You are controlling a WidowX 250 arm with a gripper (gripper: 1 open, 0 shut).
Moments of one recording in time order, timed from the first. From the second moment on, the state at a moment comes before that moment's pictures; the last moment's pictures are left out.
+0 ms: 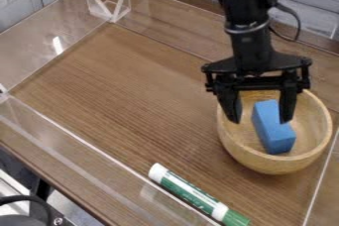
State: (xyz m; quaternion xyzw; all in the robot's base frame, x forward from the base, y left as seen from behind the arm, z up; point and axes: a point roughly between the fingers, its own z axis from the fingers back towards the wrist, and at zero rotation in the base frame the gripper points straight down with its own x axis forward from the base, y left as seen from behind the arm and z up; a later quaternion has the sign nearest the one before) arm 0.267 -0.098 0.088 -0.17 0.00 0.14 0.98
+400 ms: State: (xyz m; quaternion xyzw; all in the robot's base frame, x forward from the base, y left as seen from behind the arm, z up) arm 0.277 -0.108 0.079 -0.16 0.00 0.14 0.98
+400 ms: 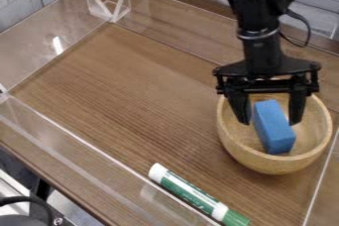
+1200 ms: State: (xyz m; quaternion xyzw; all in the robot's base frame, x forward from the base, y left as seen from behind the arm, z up) arm 0.290 -0.119 0.048 -0.14 -0.01 0.16 0.98
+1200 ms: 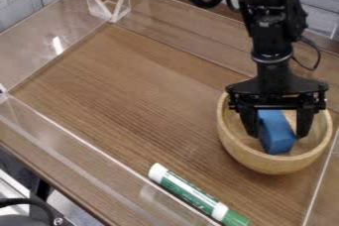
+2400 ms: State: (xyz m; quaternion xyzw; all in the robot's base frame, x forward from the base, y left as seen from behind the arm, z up) arm 0.302 -0.127 0.045 -0.10 -0.01 0.14 0.98
